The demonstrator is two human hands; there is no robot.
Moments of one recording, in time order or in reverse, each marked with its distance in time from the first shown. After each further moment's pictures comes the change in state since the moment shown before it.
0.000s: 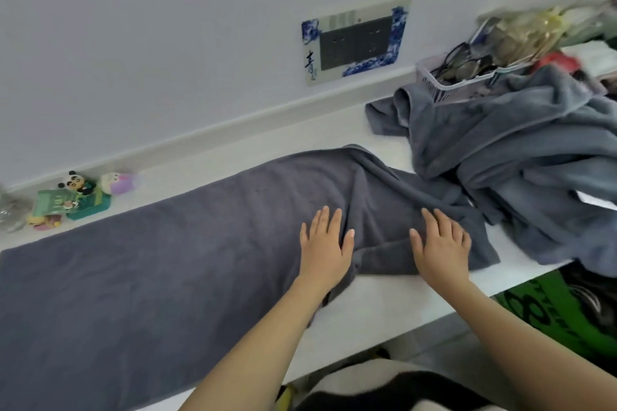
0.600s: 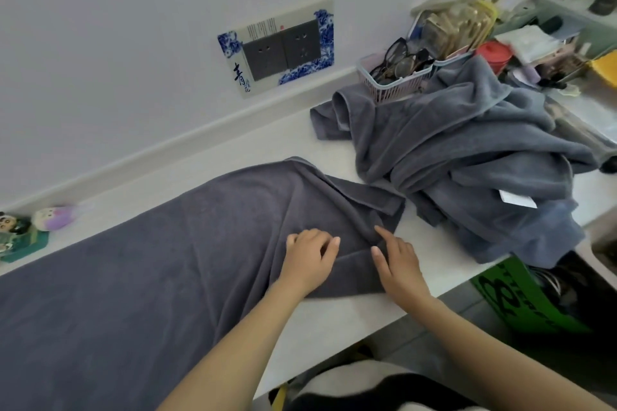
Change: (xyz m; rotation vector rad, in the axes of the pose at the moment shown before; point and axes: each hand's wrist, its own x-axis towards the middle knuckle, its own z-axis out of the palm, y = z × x) left_hand 0.040 0.080 0.033 -0.052 -0.049 0.158; right_hand 0.007 0.068 -0.006 0.431 -0.165 -0.073
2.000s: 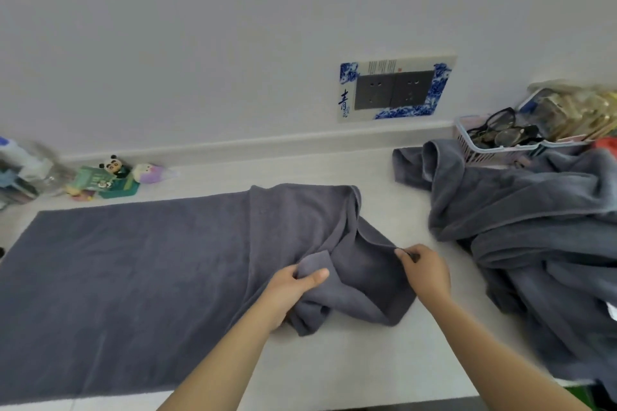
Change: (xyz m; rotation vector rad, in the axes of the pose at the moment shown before) left_hand -0.059 -0.068 -0.060 -0.966 0.052 -0.767; right_hand 0.089 -0.069 0.012 -0.002 -0.002 0.097
